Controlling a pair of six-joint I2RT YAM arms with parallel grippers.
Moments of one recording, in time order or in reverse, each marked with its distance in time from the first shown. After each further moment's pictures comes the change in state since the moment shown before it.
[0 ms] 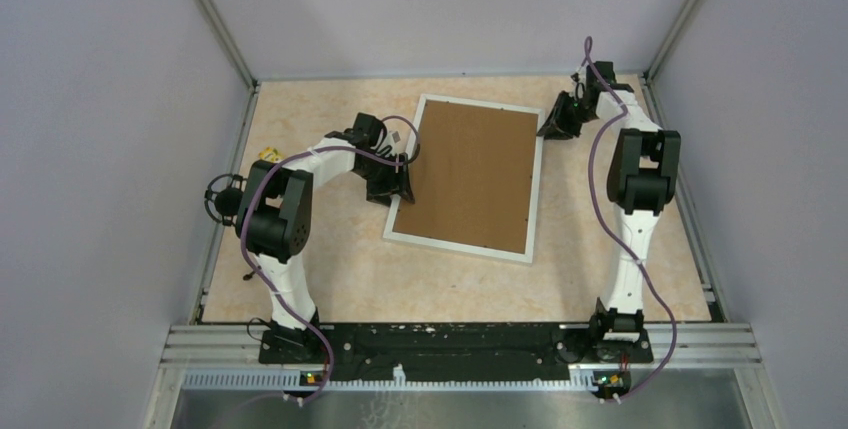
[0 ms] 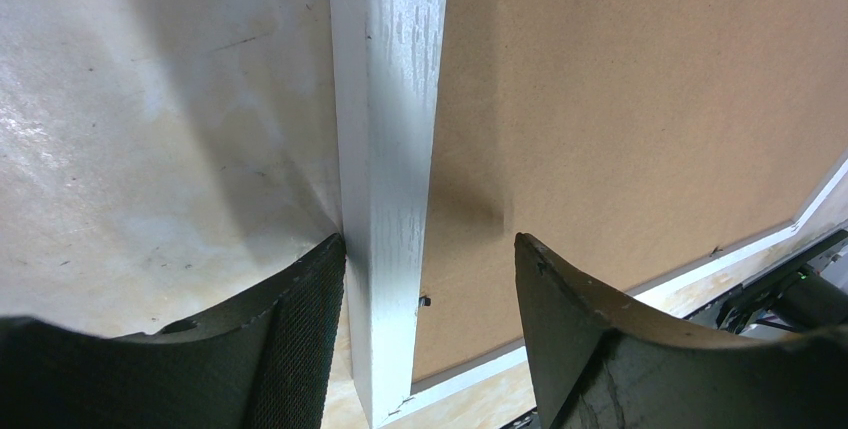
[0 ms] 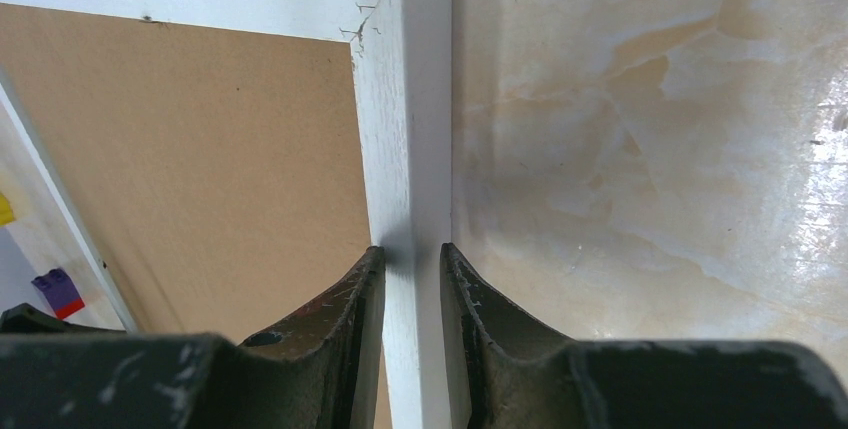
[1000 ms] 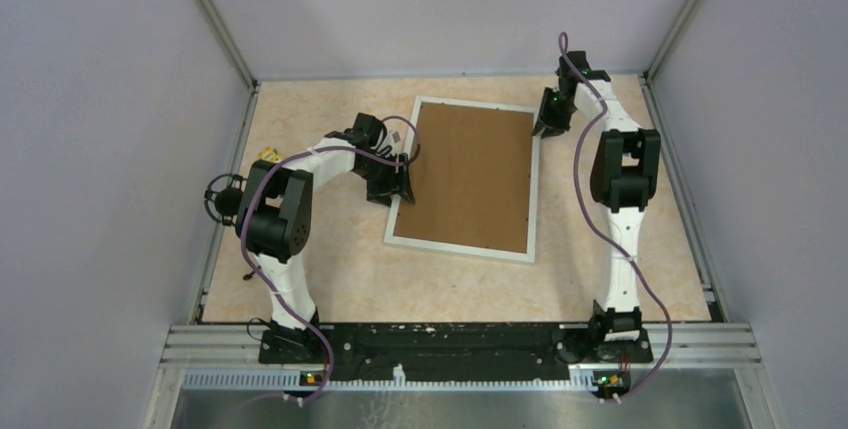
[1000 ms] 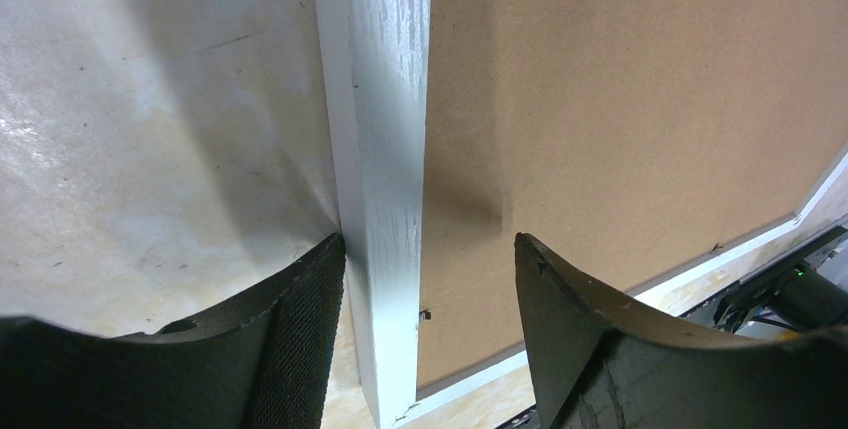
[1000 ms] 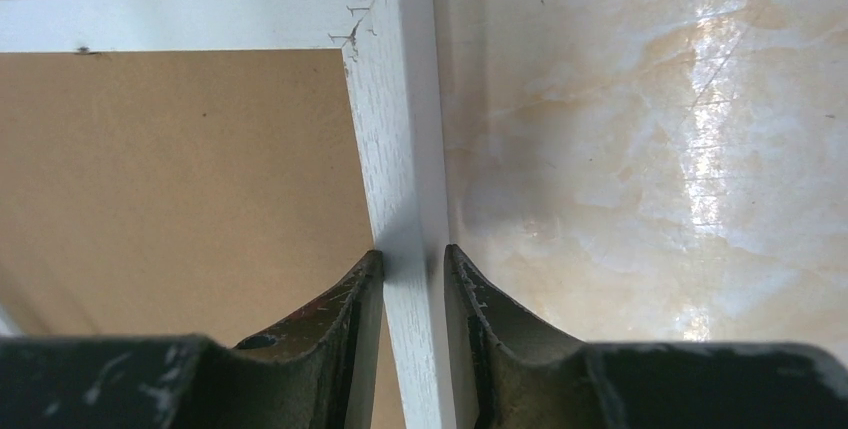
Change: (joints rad) left arm 0.000 0.000 0.000 -0.001 0.007 0.000; right arm 0.108 0.056 0.163 -0.157 0.275 0.018
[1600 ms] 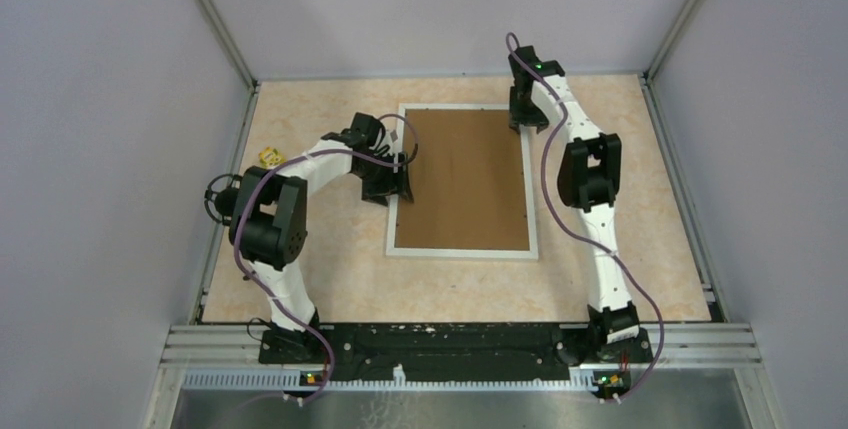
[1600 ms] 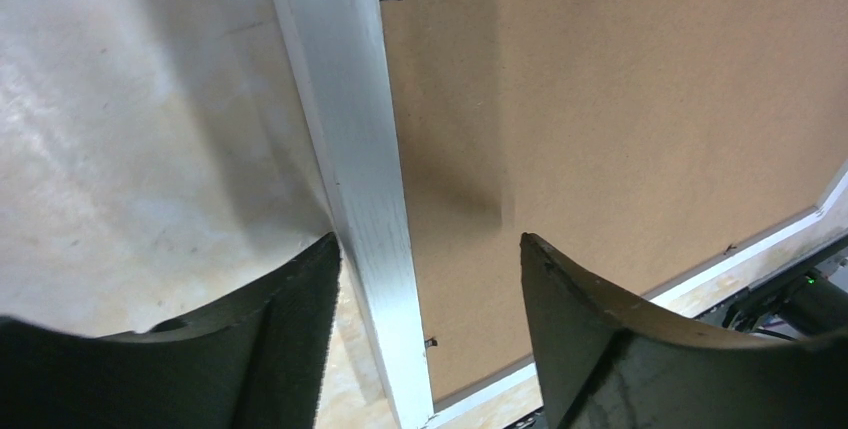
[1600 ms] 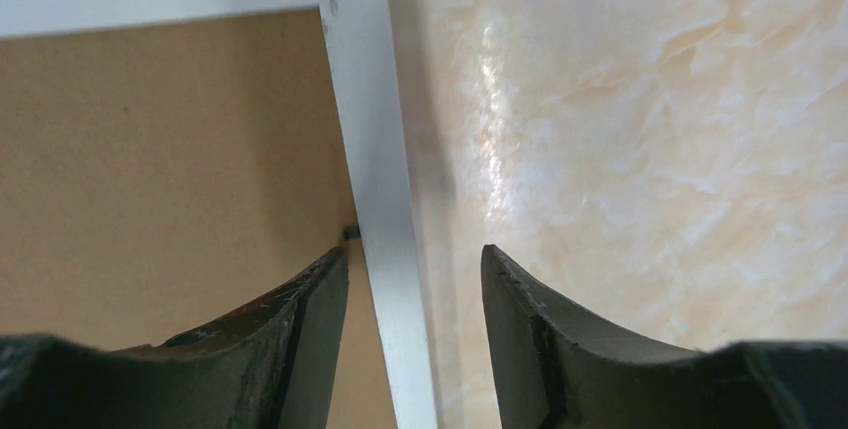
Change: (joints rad) left arm -0.004 -0.047 -0.025 0.002 -0.048 0.000; right arm 0.203 0.165 0.378 -0.266 0.454 -0.074
